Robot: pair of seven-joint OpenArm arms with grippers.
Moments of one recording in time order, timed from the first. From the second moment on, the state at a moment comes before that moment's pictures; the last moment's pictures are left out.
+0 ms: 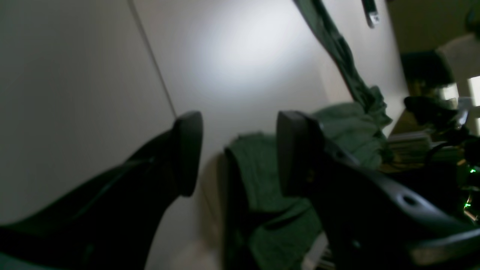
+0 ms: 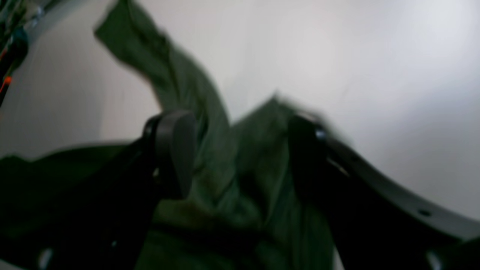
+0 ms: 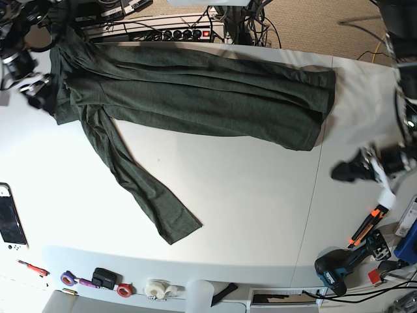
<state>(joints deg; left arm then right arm) -21.8 -35.4 -5.4 54.0 -82.7 -43.3 73.8 -15.3 18.4 58.5 94.5 58.1 39.8 -62.8</state>
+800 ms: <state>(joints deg) -31.6 -39.6 -5.4 54.0 -82.6 -43.3 70.1 25.4 16.2 23.5 47.7 27.9 39.8 -43.3</state>
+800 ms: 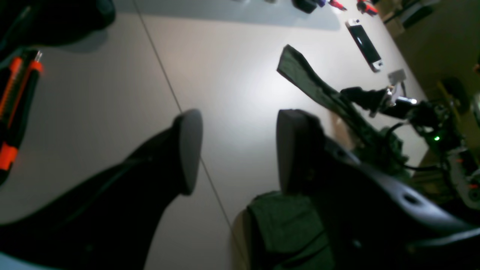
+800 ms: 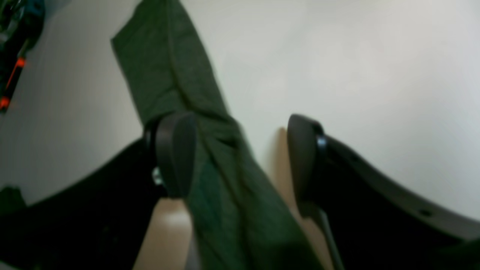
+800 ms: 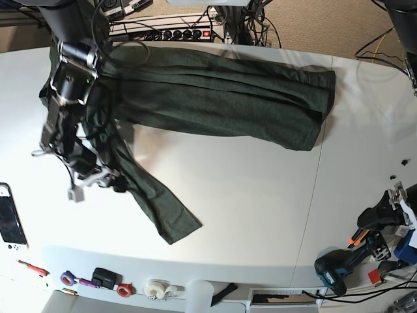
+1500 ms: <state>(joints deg) -31.3 -39.7 -5.4 54.1 -82.7 -43.3 69.4 5.2 2.4 31.3 102.4 50.1 39.6 -79.3</state>
